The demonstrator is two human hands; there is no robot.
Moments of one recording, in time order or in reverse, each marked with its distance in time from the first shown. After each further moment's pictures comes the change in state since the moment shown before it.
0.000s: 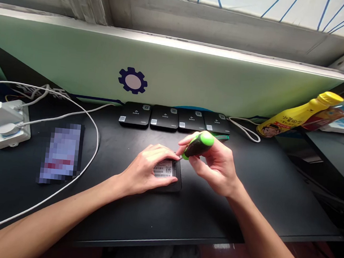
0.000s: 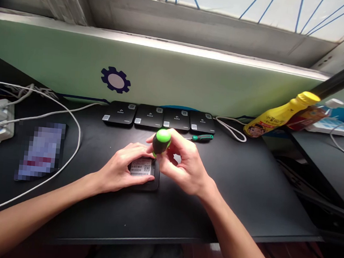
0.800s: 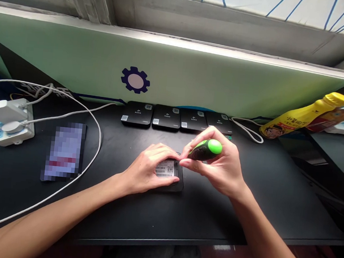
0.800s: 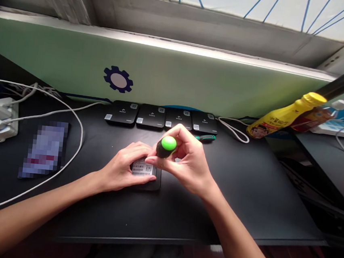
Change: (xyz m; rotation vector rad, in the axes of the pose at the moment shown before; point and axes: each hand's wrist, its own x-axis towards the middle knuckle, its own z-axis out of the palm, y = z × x) left_hand 0.000 -0.003 0.002 -0.005 0.010 0.005; right_hand 0.004 -0.011 0.006 0.214 0.107 0.132
